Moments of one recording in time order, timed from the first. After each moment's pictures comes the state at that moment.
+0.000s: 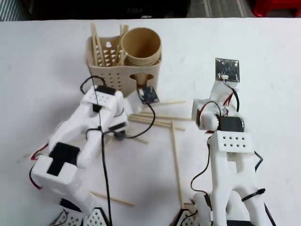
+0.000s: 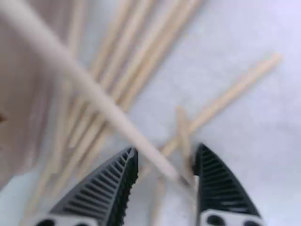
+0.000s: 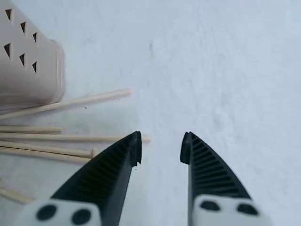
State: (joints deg) left arm 10.3 11.9 22.9 63.1 -51.5; right arm -1.7 -34.2 45.5 49.0 -1.5
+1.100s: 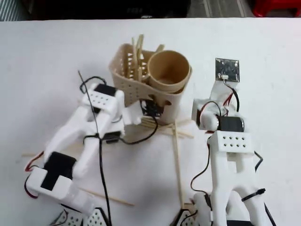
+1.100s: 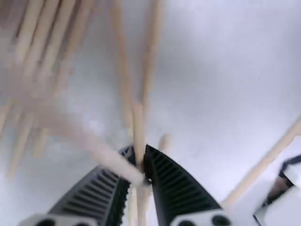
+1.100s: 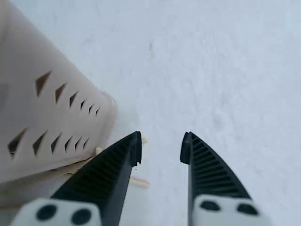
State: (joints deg) left arm 12.4 4.6 23.1 82.5 -58.7; right arm -1.7 -34.2 45.5 49.0 -1.5
